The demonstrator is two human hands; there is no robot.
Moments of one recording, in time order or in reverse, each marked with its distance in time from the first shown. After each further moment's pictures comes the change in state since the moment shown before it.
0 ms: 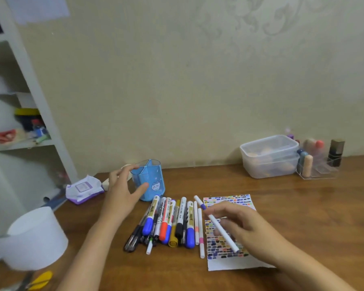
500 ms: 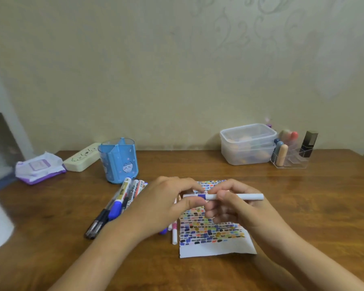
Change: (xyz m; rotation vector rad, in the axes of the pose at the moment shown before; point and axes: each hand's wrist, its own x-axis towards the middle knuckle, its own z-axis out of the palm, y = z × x) left_hand -0.070 0.114 0.054 -0.065 -0.519 0.522; right_hand -0.020 -0.005 -0.019 0.499 0.211 0.098
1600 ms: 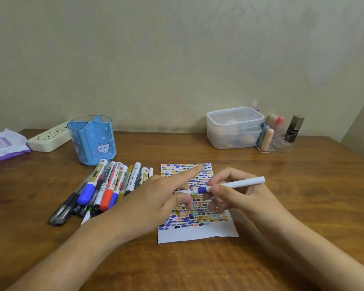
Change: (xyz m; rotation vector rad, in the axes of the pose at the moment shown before) left_hand -0.003 0.007 0.028 -0.136 -0.186 -0.013; right_hand -0.007 0.003 -0.025 -0.170 0.031 0.079
